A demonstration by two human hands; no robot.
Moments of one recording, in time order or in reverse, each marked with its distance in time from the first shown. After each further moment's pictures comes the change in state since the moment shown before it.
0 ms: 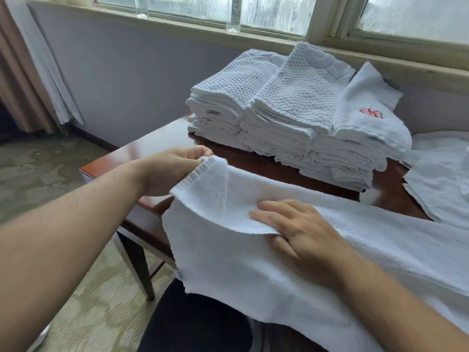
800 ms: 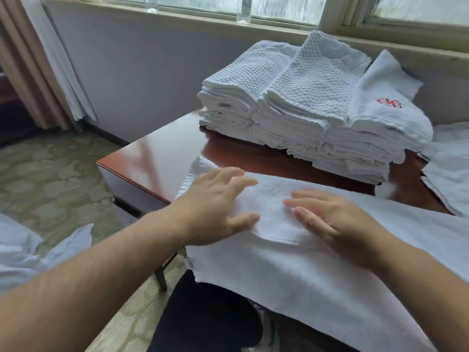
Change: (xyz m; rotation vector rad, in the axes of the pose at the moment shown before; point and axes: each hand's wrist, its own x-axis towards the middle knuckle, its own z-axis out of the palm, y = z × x) left_hand -0.044 -0.021 0.086 1.242 0.252 0.226; right_hand -0.006 0.021 -0.013 0.236 0.006 0.151
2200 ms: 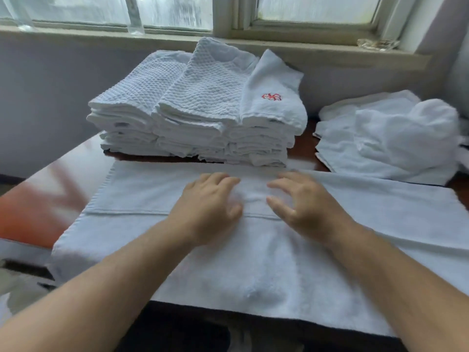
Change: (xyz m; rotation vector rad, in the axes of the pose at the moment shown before) left_hand 0.099 0.097 0.047 0.029 0.034 0.090; right_hand -0.050 0.063 -0.031 -0.032 0.310 0.295
